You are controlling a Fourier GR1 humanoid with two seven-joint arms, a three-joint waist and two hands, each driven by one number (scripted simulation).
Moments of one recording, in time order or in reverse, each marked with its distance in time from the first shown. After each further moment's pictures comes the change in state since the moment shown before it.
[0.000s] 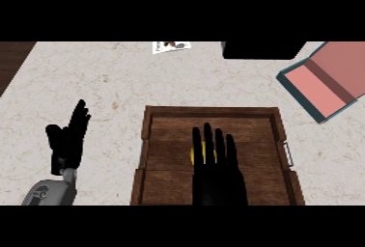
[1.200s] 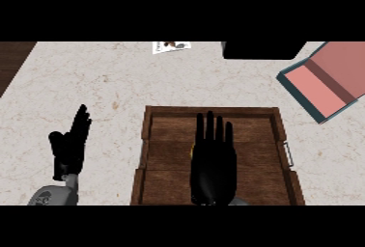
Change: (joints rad) left arm 0.037 -0.028 0.007 -0.005 -0.028 -0.004 -0.030; right arm -0.099 -0.002 -0.082 0.235 -0.078 -0.090 0.027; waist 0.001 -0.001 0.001
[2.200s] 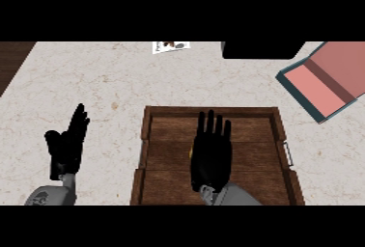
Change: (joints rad) left arm 0.003 -0.002 0.022 -0.024 -0.017 -0.022 0.025; right arm -0.028 0.005 -0.026 0.189 -0.016 -0.084 -0.035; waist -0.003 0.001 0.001
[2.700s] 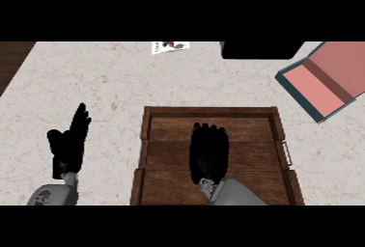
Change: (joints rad) left arm -0.010 -0.023 0.022 0.016 -0.019 -0.013 -0.008; right arm -0.030 0.008 -0.024 0.061 0.029 -0.035 -0.082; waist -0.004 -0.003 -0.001
